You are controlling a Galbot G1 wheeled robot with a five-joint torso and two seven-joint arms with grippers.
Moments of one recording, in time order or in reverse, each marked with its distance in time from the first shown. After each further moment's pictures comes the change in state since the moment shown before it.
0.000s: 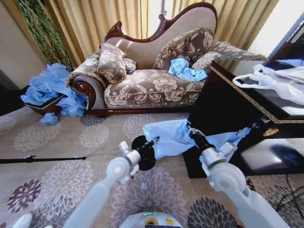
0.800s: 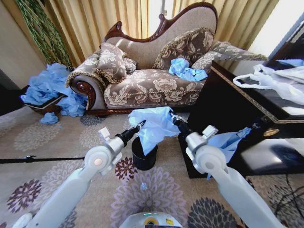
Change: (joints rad) left arm -0.060 0.147 -0.102 -0.067 -0.011 -0.060 -0.051; right arm 0.346 0.078 -0.220 -0.087 0.177 -0.008 0.044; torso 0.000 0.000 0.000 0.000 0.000
